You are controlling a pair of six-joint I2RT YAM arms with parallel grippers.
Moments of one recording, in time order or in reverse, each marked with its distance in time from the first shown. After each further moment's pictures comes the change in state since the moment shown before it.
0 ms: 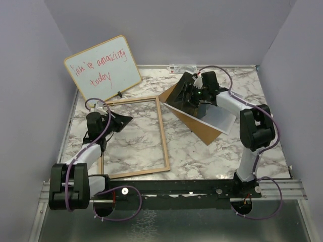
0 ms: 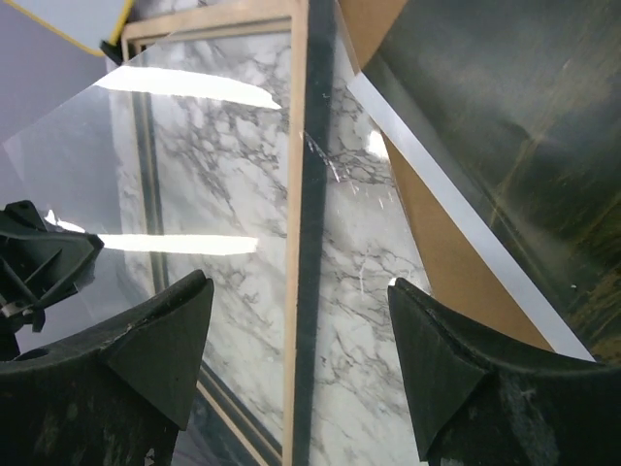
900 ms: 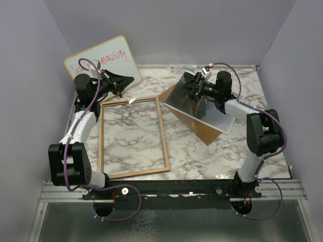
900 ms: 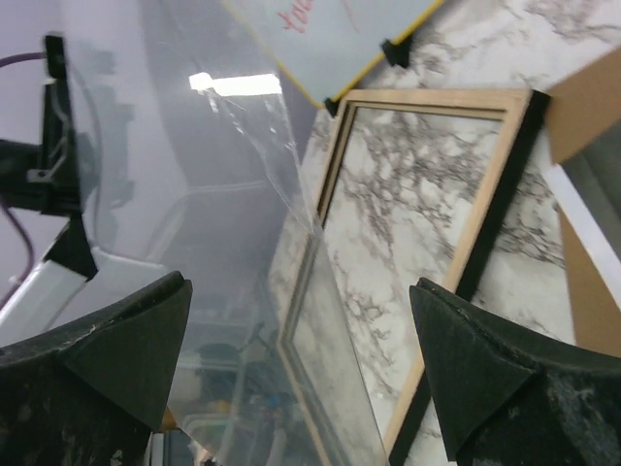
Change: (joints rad) left arm 0.050 0.250 0.636 0.020 0.339 -0.403; right arm -0.095 -0.131 -0.226 0.635 -0.264 0.364
